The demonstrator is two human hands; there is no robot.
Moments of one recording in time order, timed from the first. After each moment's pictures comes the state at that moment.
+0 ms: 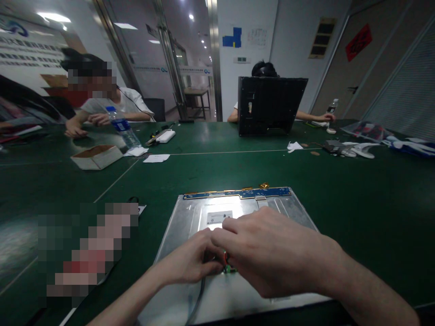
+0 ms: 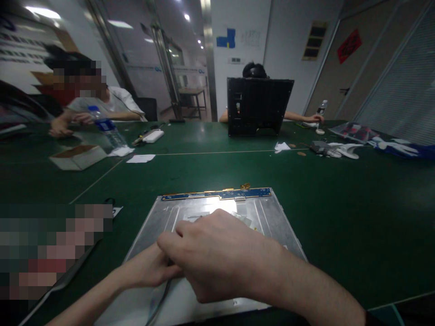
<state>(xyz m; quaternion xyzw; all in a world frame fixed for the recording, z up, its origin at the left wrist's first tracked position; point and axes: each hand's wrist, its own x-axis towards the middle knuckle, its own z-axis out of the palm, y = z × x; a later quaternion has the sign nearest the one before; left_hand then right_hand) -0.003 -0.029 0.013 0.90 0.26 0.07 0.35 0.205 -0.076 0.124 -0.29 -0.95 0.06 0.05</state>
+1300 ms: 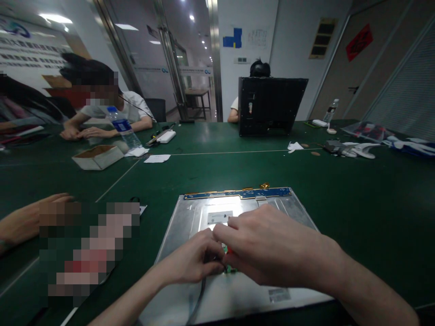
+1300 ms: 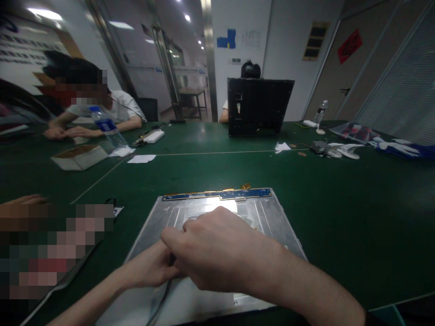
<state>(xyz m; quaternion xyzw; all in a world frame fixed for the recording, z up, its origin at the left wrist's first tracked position) -0.001 -0.029 0.012 0.88 0.28 0.07 0.37 0.203 -0.074 0.118 -0.31 -0.95 0.03 0.06</state>
